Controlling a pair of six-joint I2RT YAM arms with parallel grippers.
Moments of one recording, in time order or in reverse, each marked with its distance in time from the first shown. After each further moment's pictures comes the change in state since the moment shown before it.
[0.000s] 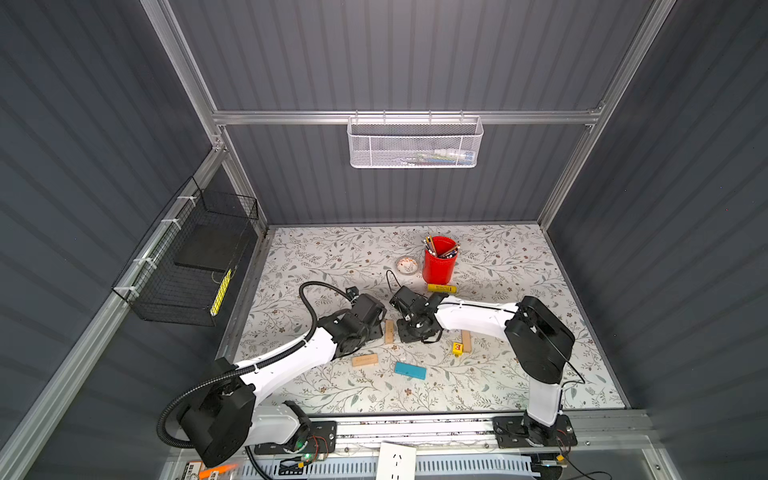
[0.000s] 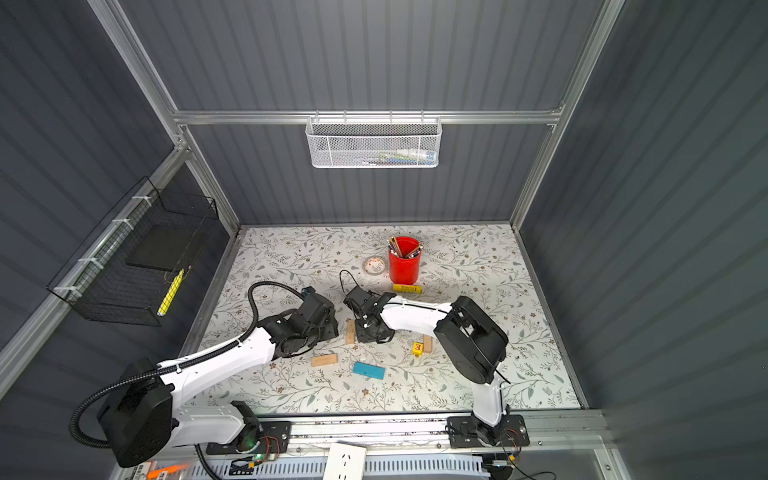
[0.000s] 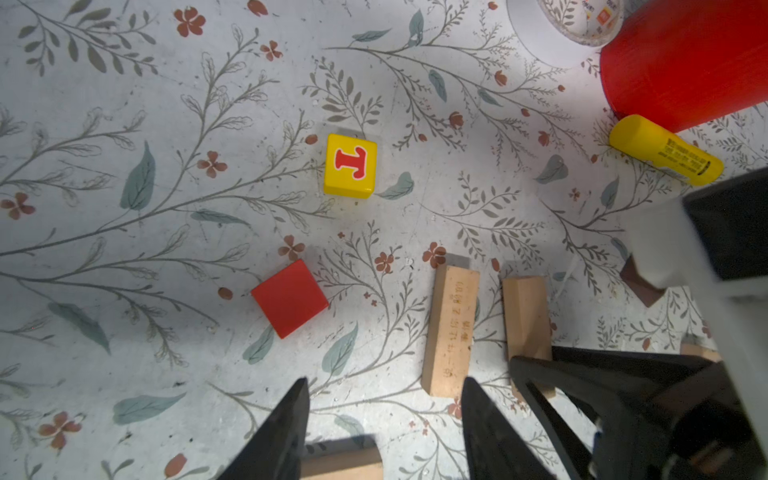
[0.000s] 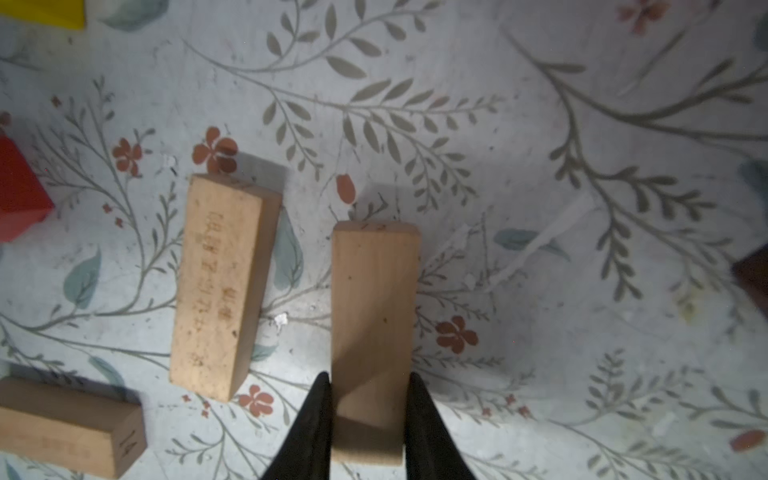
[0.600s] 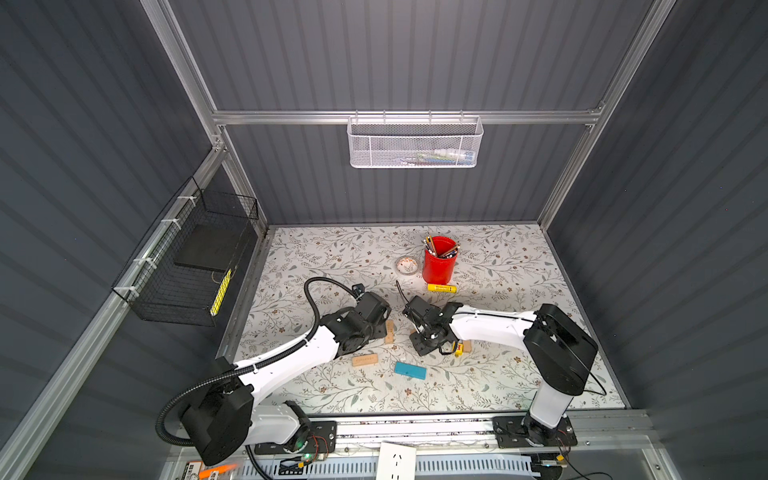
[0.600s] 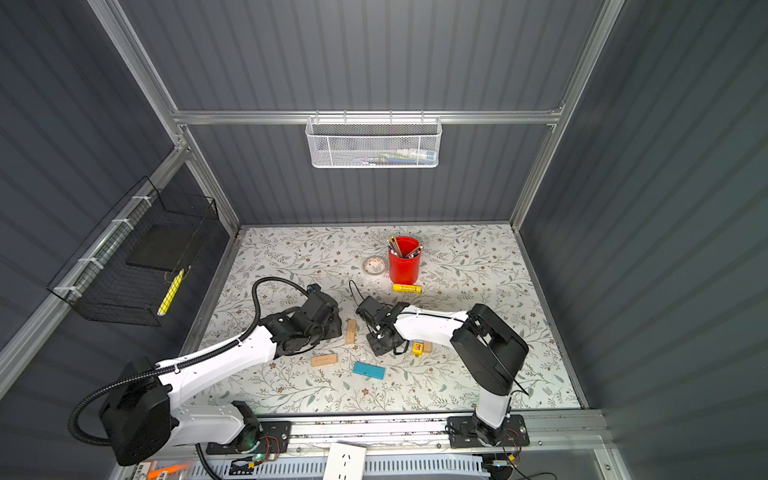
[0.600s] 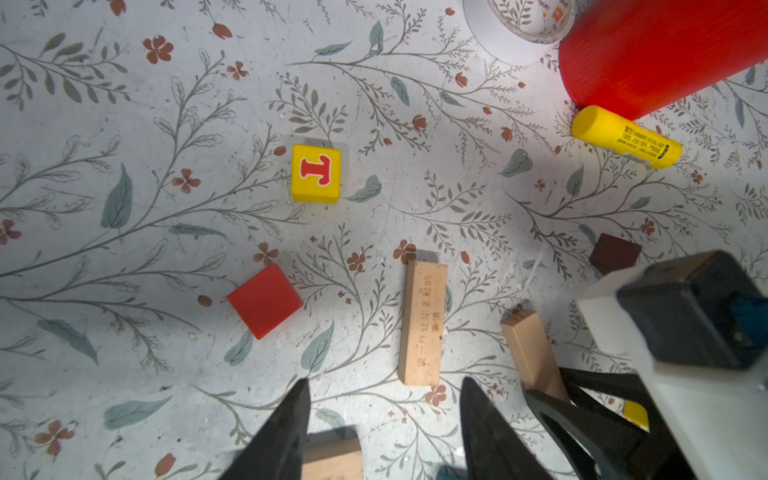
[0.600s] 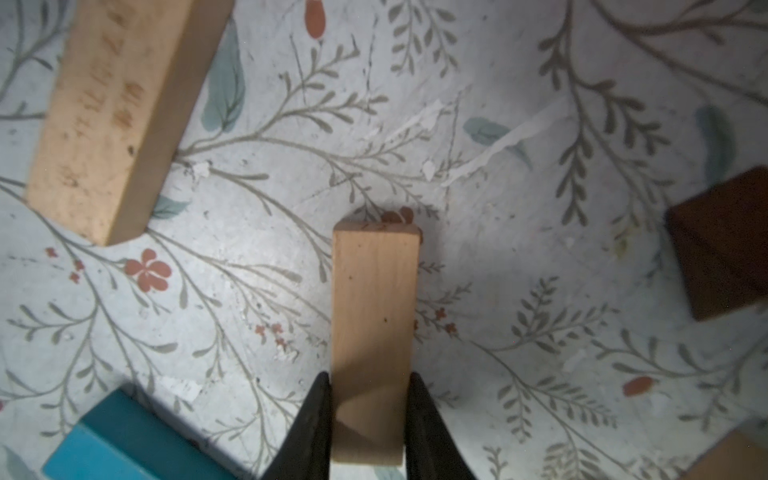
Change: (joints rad) left arm -0.052 0.007 0.050 -0.027 -0.011 0.031; right arm 0.000 -0.136 -0.204 0.034 0.018 -0.291
